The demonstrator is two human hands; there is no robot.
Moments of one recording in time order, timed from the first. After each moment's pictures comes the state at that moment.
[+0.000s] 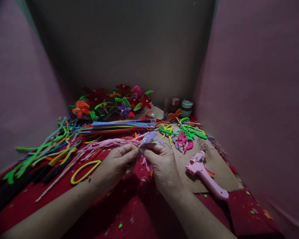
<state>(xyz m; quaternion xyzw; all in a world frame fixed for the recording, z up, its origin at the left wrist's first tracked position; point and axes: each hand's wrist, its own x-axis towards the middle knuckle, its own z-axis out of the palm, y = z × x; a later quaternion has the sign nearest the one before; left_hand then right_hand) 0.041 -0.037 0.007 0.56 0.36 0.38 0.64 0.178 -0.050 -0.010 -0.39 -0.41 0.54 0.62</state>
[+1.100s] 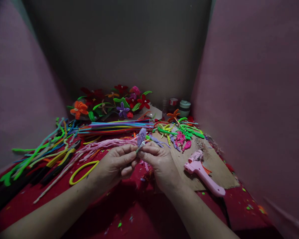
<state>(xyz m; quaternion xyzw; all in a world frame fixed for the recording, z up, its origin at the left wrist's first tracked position) 0.038 -0.035 0.006 0.48 0.30 0.37 0.73 0.183 -0.053 -0.006 -0.34 -0.48 0.54 0.60</state>
